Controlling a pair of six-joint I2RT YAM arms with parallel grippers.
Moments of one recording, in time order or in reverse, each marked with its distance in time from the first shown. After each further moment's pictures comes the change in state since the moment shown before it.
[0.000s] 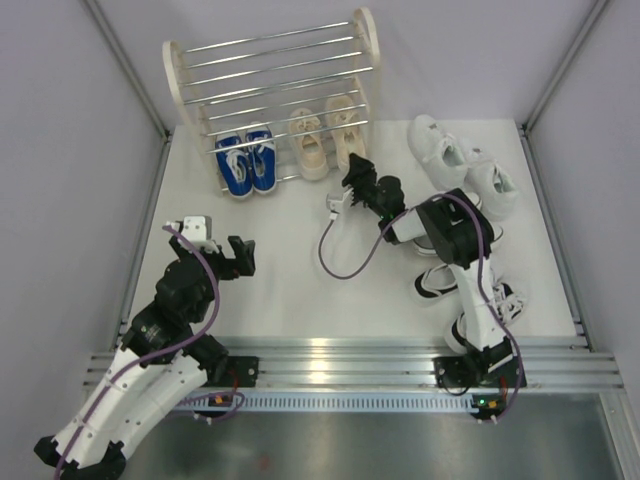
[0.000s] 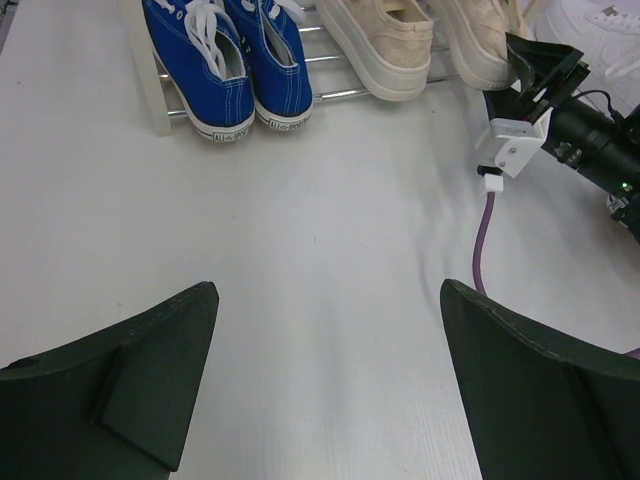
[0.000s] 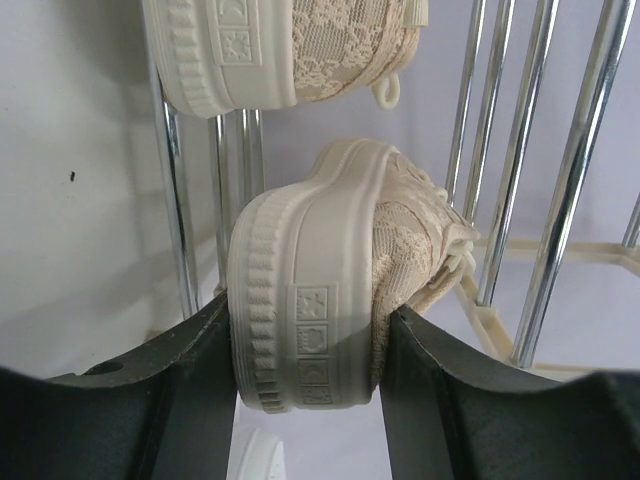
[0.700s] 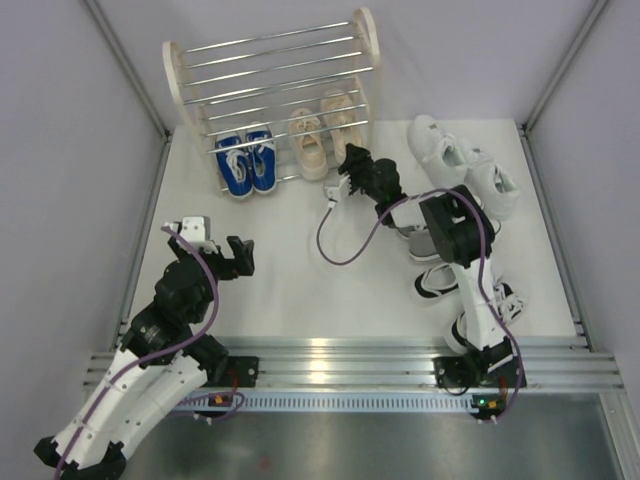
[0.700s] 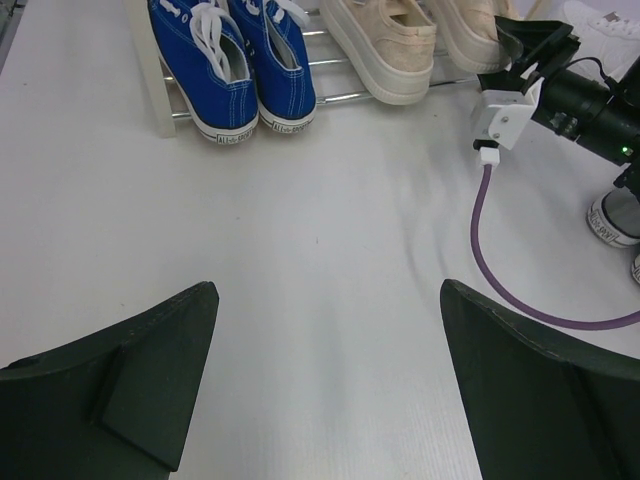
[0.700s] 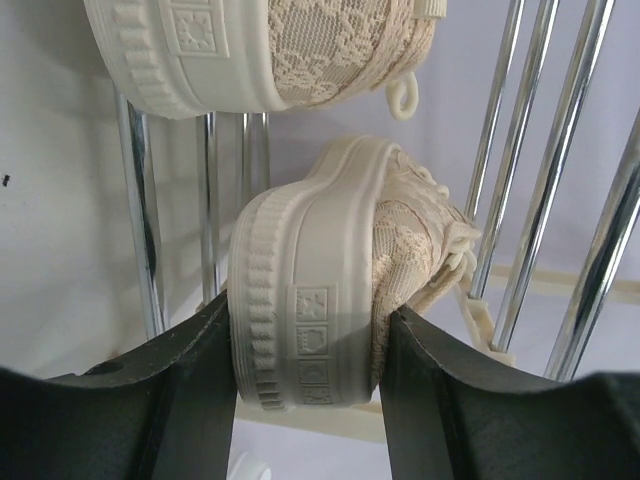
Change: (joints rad) left arm 0.000 -0.006 0.000 0.000 -0.008 0.000; right arm -0.019 0.003 0.177 -0.261 -0.029 -0.029
